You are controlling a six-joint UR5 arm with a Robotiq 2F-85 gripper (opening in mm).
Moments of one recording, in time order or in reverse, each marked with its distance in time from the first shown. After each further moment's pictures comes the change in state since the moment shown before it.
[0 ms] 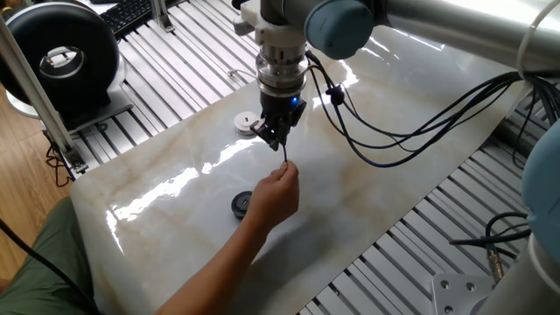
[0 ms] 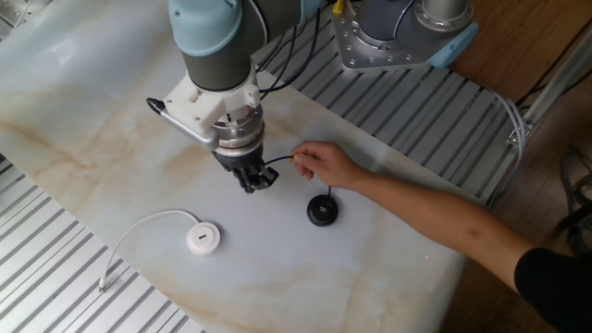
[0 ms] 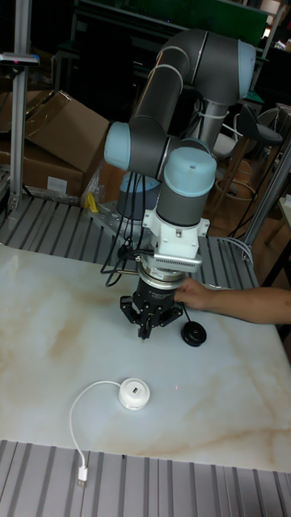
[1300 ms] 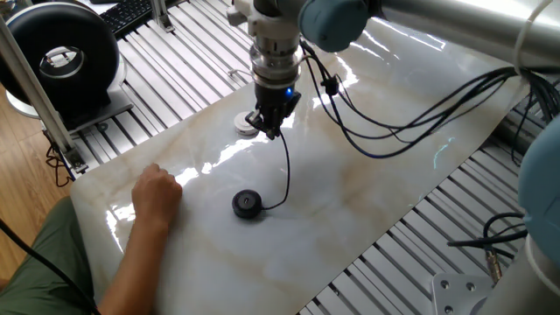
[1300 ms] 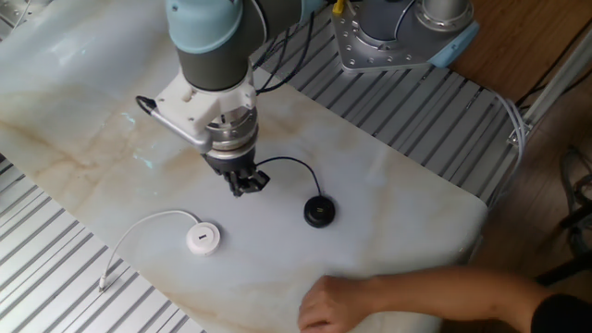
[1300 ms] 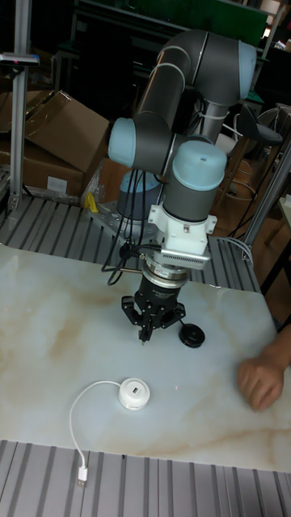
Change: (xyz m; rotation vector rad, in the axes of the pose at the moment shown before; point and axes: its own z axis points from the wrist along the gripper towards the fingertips) arm -0.029 -0.001 -0.022 0.034 -0.039 -0.032
